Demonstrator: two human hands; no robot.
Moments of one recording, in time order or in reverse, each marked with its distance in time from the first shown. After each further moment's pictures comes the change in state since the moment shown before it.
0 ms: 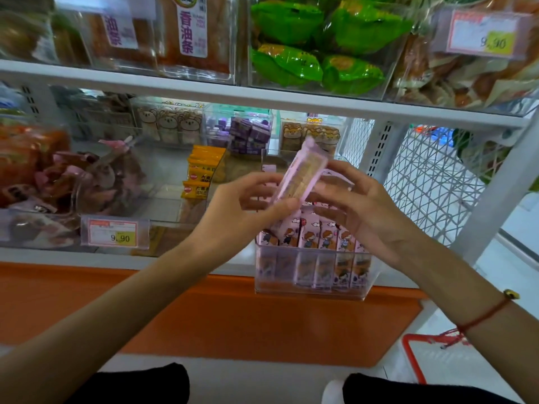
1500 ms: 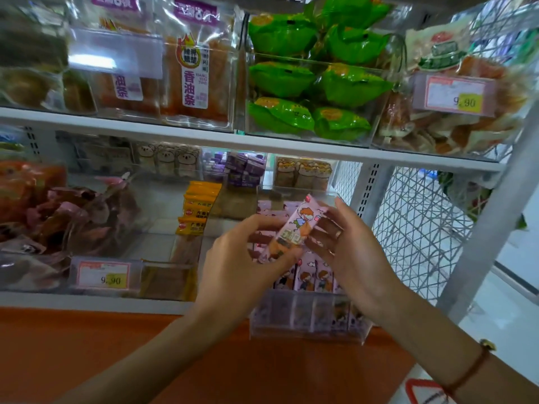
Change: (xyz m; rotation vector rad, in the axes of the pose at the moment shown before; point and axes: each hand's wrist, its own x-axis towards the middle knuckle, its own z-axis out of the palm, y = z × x) left_hand -0.005 -0.001 0.018 0.276 0.245 0.151; right_hand 0.003 0.005 0.020 0.192 0.195 0.052
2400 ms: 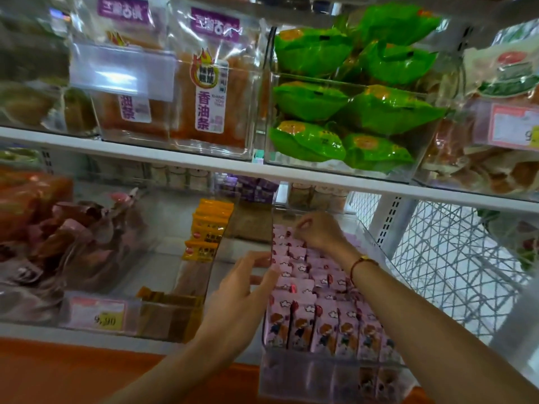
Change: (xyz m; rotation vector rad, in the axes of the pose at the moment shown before) left_hand 0.035 -0.049 0.006 -0.123 -0.092 -0.414; right_hand 0.202 0.048 -0.005 -1.251 -0.023 -0.185
